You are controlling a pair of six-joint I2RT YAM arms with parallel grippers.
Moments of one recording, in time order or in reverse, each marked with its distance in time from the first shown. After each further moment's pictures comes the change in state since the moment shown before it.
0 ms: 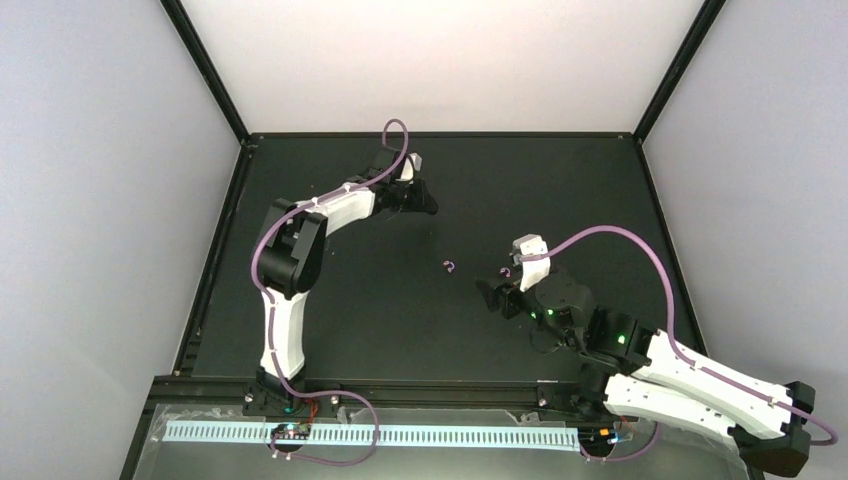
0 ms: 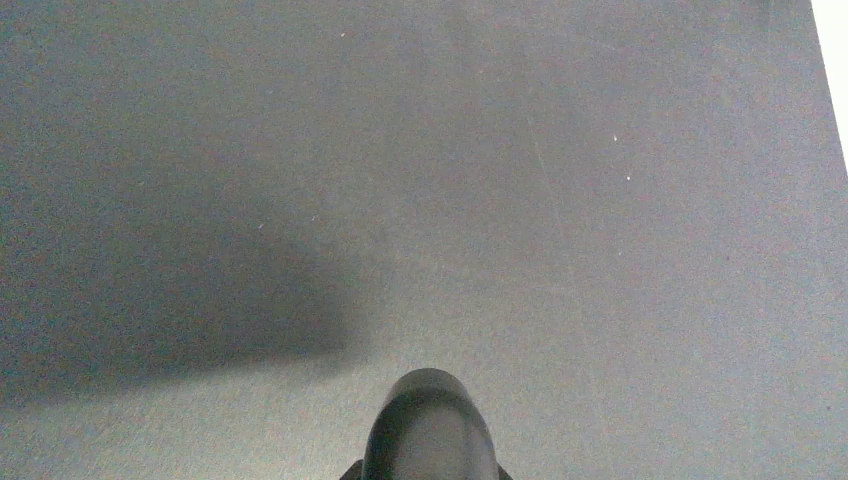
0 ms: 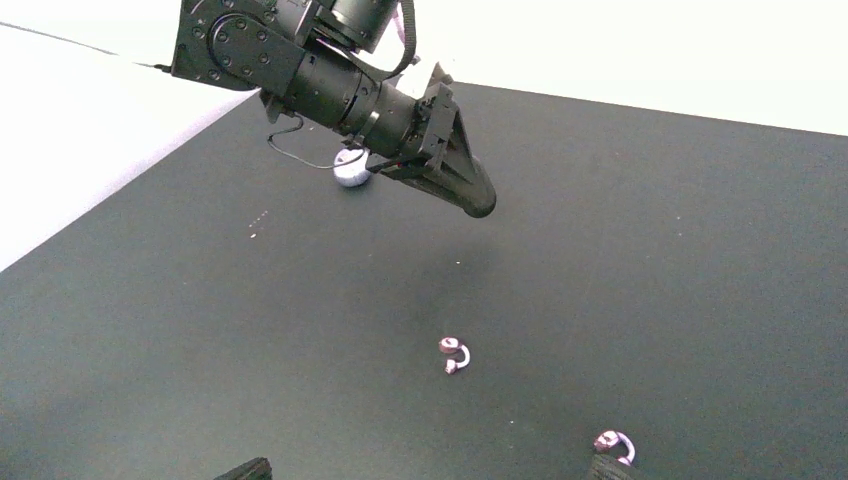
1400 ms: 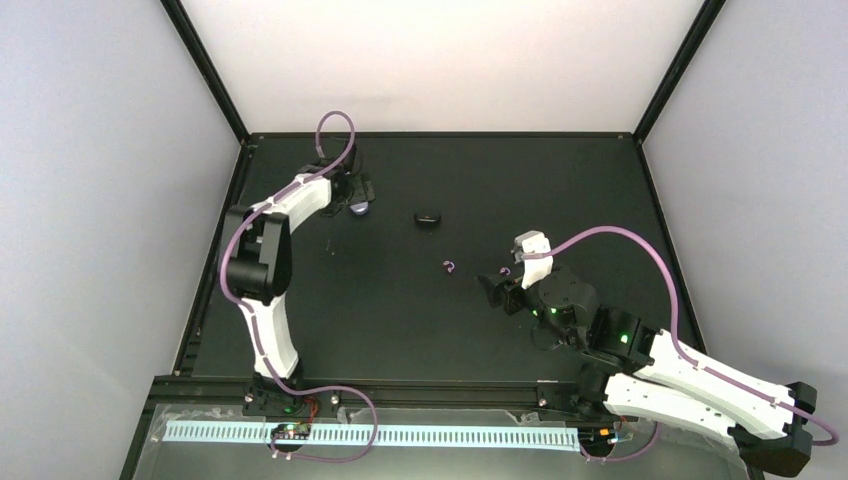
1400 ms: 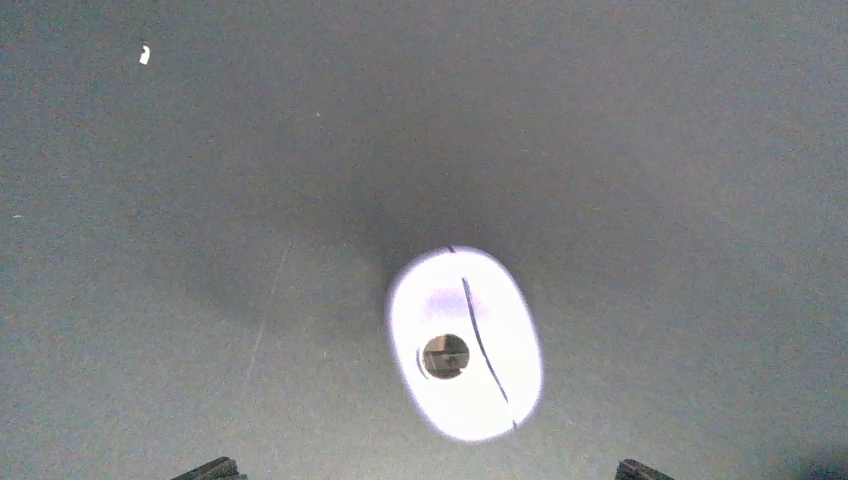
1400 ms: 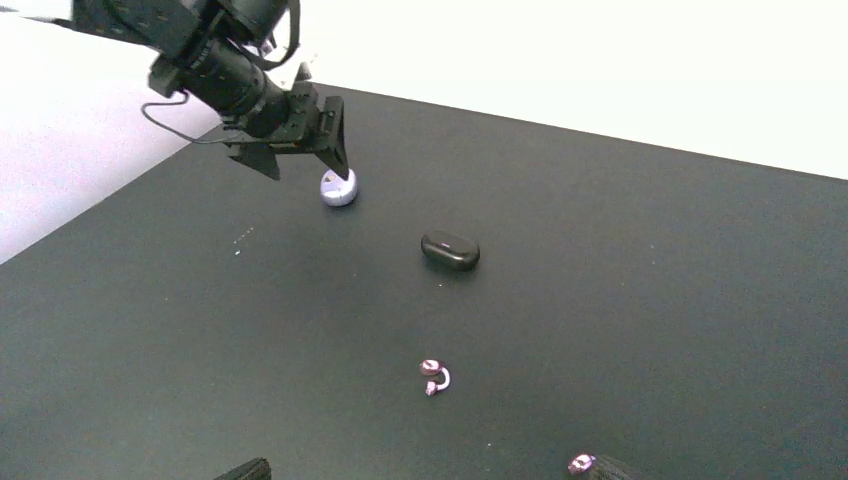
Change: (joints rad) left arm 0.207 -0.159 -0.054 -0.285 -0.456 0.056; right arm 0.000 0.004 0.024 0.005 0.039 -0.054
